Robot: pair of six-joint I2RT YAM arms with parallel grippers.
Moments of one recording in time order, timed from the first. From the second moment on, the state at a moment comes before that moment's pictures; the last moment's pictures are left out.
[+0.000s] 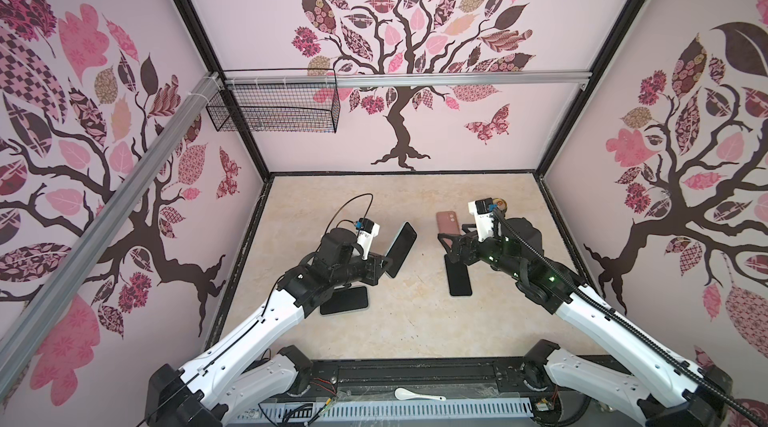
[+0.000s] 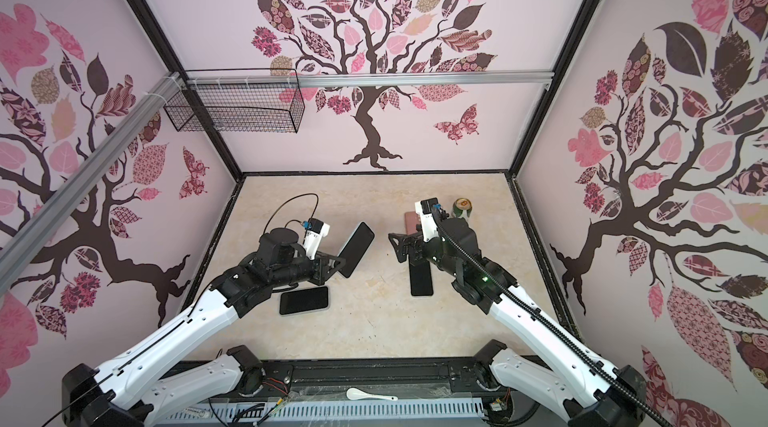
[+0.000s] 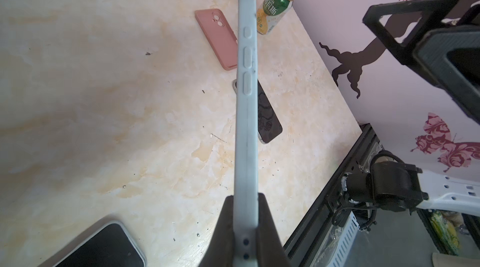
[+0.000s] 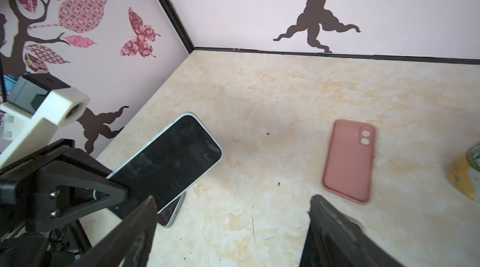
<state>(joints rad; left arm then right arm) -0.64 1.01 0.88 -0.49 0.30 -0.39 0.61 0.94 0.85 -0.25 -0.10 0.27</state>
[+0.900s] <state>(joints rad) -0.34 1.22 1.22 -1.02 0.87 0.51 0.61 1.03 0.94 -0.57 -0.49 -0.34</state>
